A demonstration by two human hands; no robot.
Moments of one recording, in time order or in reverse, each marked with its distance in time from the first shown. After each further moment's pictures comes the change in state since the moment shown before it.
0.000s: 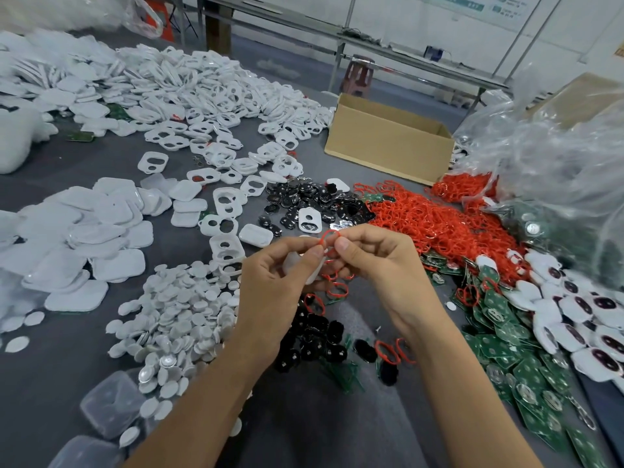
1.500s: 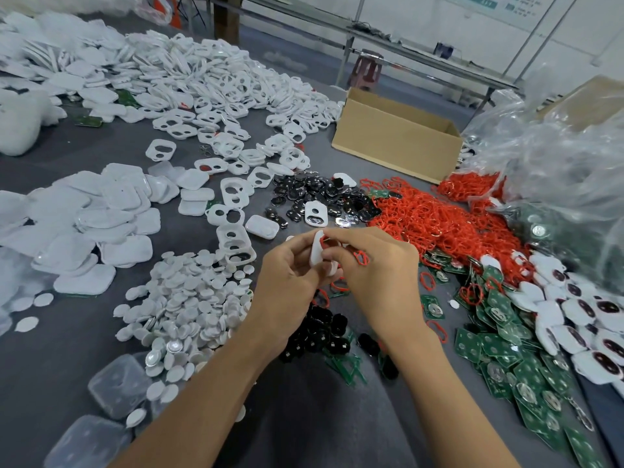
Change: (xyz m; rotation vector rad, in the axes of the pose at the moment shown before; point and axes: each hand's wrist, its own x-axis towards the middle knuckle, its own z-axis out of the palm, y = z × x) left_hand 0.001 -0.009 0.000 0.015 -0.113 -0.099; right_hand -0.006 0.013 0.018 -0.885 0.262 -0.597
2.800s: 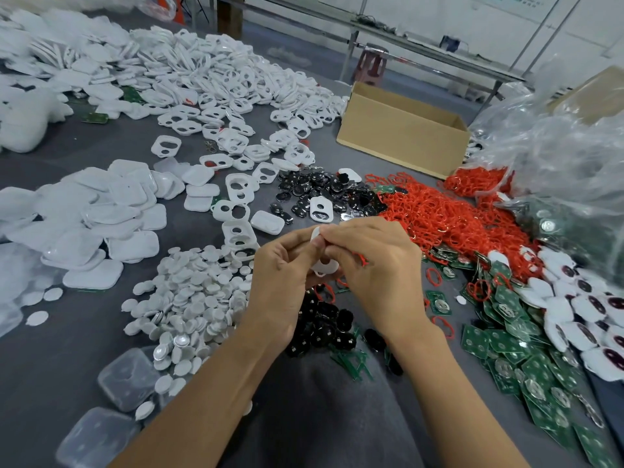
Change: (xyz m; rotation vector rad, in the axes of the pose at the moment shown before) left_hand 0.000 0.004 -0.001 -0.183 0.106 -0.020; right_hand -0.002 0.002 0.003 -0.072 0.038 -0.223
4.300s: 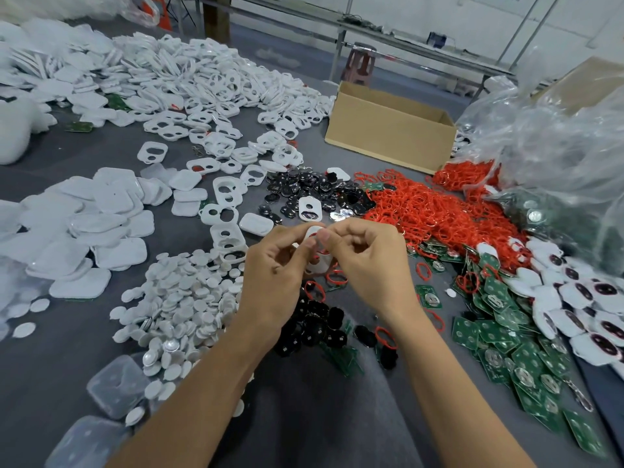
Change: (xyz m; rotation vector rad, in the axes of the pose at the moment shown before) left_hand 0.000 0.000 -0.002 0.389 0.009 0.189; right_hand 0.009 -0.001 -0.008 0.439 -0.210 0.604
